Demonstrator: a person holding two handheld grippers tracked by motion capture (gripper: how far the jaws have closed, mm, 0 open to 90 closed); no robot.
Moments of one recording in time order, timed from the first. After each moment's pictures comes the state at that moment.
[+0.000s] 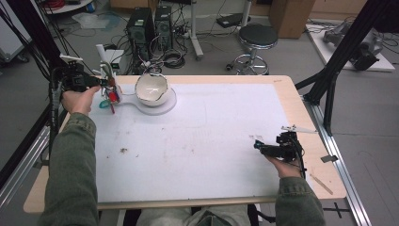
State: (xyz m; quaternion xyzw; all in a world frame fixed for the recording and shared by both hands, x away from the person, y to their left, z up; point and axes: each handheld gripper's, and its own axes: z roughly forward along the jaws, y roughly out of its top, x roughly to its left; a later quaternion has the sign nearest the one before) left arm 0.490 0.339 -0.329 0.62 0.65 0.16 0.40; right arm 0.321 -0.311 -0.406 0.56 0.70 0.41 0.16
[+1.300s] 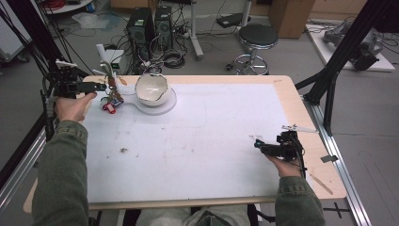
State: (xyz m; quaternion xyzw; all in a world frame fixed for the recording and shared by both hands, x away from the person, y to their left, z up) left arm 0.455 0.341 -0.323 0.62 0.67 0.21 0.35; right arm 0.323 -0.312 -0.405 0.57 0.69 0.41 0.17
